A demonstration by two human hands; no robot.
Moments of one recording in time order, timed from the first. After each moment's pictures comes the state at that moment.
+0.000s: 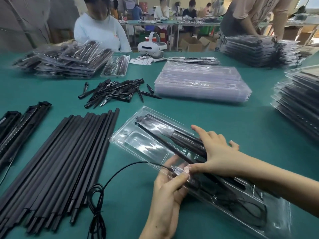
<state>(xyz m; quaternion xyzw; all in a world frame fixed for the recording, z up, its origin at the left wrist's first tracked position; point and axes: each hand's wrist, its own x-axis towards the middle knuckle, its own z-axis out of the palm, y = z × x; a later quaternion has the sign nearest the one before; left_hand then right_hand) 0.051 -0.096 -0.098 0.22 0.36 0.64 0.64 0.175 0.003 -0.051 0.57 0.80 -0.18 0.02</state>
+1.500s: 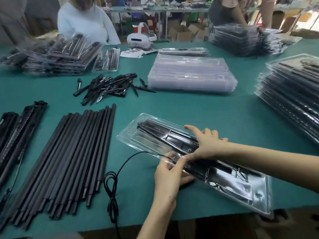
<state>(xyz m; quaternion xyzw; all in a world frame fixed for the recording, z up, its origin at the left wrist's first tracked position) 0.055 -0.091 -0.092 0.24 0.54 0.54 0.59 0.169 0.002 -0.056 0.64 0.73 -0.21 0.08</state>
